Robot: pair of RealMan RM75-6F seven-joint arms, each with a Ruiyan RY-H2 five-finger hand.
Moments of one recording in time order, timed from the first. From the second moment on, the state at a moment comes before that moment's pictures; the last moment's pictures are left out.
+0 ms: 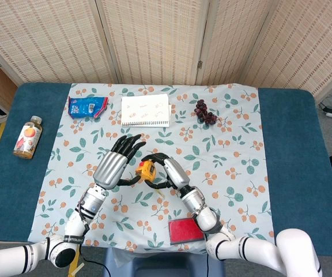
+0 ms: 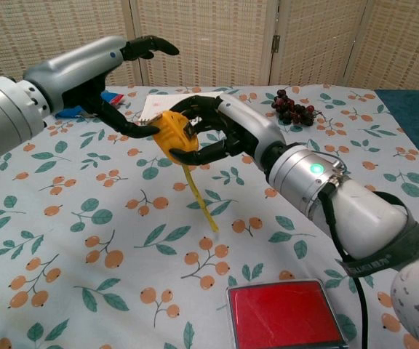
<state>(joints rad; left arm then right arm) -0.68 -1.57 -0.26 -1.63 1.34 1.14 0.24 0.78 -1.97 0.28 -1.17 -1.38 1.04 0.52</state>
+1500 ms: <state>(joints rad) -0.70 -1.58 -0.23 -1.61 1.31 1.15 0.24 0.80 -2.00 0.29 -1.13 -1.36 1.00 0.48</state>
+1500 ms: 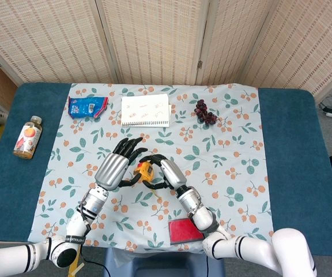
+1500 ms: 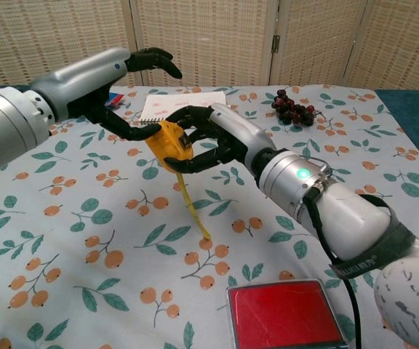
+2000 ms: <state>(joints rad) -0.69 -1.54 -0.22 -1.62 1.32 1.17 0.24 0.79 -1.99 0.28 -1.14 -1.35 1.01 0.47</state>
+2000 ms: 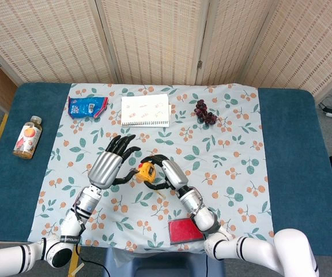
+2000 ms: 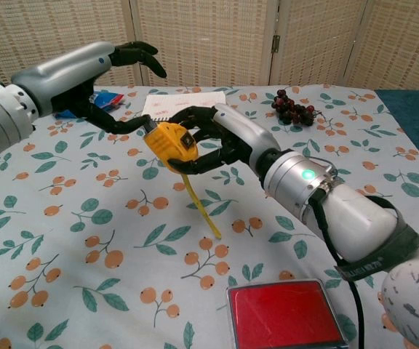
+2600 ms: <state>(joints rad) -0.69 -1.53 -0.21 -1.60 1.32 1.16 0.23 0.78 -1.99 0.29 -1.14 -1.35 1.01 0.46</state>
